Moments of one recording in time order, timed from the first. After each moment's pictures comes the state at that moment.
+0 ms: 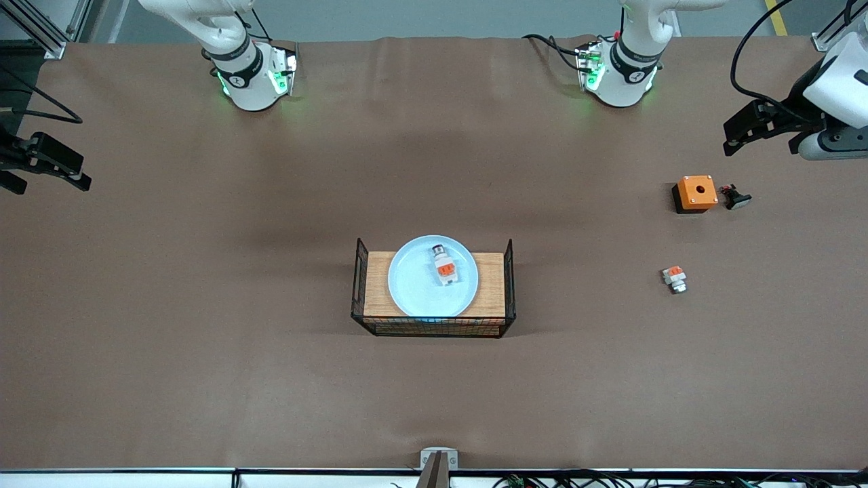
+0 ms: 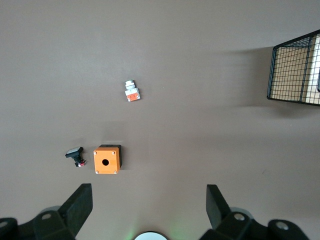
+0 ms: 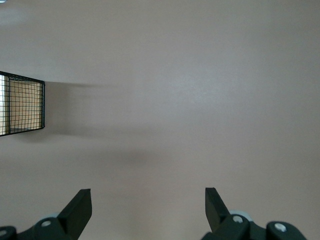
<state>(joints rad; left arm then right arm) -0.05 -0.06 -0.08 -1.56 0.02 1.47 -0.12 0.00 0.03 -0.03 -1.45 0.02 1.53 -0.07</state>
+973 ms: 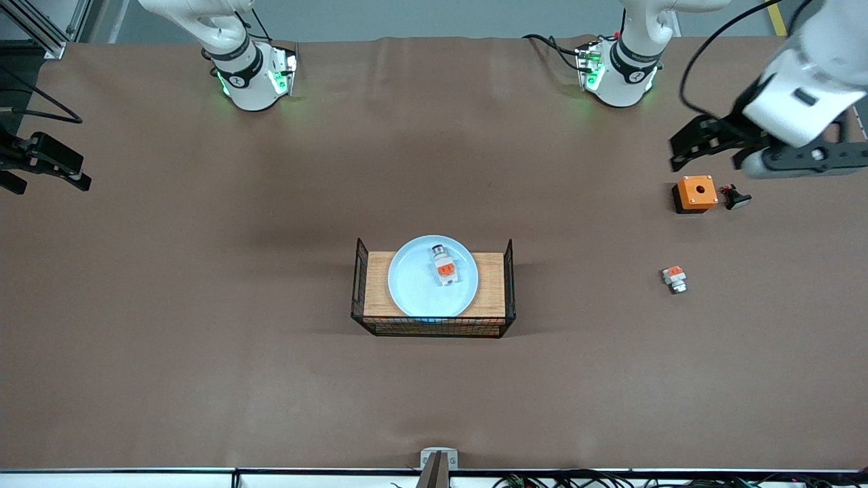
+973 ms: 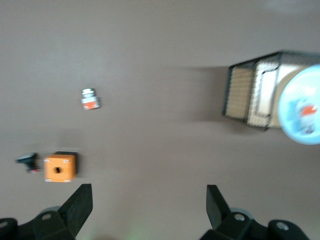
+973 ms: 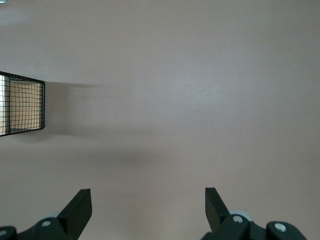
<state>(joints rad) -0.20 0.09 -0.11 -1.40 -0.04 1.51 -0.41 0.00 0.03 -0.04 -1.45 0.02 1.53 -0.07</state>
